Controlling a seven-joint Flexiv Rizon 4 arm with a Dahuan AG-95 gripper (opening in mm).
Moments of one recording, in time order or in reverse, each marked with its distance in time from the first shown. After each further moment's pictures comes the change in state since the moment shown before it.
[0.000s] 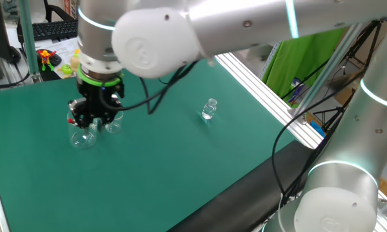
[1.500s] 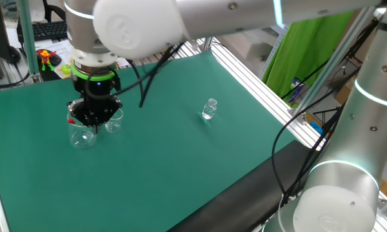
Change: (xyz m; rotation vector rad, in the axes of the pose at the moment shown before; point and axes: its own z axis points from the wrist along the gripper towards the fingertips) arm 0.015 -0.009 -0.009 0.060 0.090 -0.021
